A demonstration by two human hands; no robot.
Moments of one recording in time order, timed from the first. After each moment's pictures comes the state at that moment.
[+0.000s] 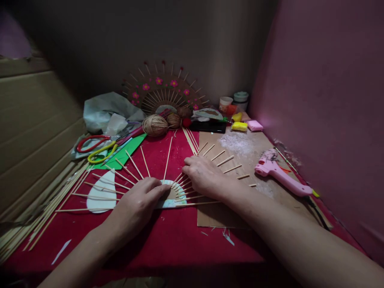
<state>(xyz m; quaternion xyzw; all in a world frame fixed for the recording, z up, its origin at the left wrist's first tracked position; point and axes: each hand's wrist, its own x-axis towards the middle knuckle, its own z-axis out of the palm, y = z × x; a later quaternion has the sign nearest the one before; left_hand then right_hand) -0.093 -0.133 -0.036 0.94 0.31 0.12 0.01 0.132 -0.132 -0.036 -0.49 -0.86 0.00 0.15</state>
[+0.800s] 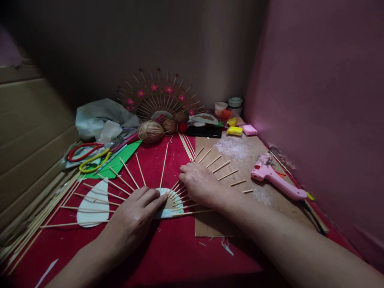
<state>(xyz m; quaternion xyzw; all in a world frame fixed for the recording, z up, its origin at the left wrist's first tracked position) -0.091 -0.131 -0.039 0.96 0.22 0.16 -0.06 0.129 -0.130 -0.043 -0.49 -0.85 -0.02 0.17</state>
